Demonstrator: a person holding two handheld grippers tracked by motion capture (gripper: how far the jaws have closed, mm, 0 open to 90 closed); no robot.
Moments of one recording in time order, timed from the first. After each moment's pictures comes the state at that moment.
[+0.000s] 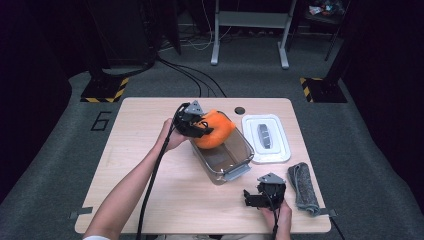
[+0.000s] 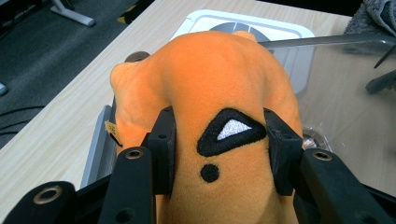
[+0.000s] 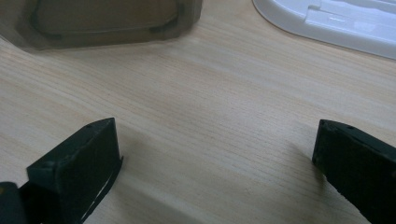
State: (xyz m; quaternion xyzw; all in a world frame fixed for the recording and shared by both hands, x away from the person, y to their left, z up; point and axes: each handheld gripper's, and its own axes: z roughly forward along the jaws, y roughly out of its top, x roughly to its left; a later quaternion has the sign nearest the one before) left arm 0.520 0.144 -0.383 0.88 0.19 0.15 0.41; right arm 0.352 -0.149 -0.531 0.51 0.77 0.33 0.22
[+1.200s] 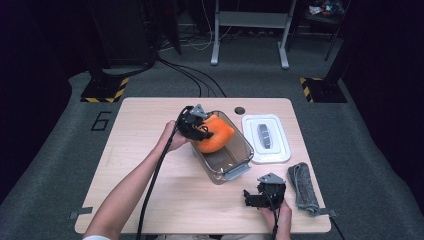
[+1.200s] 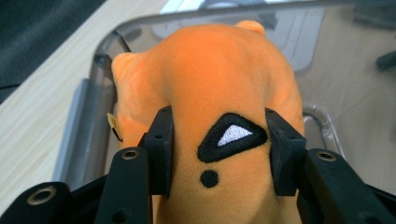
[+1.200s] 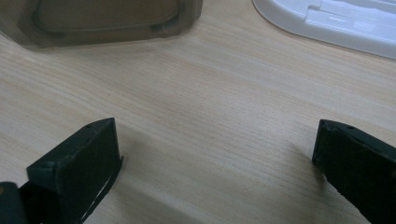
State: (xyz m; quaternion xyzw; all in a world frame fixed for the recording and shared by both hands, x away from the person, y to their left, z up) left arm 0.528 0.135 -0.401 0.90 0.20 0.12 0.36; right arm 0.351 -0.149 -0.531 0.51 0.77 0.32 0.22
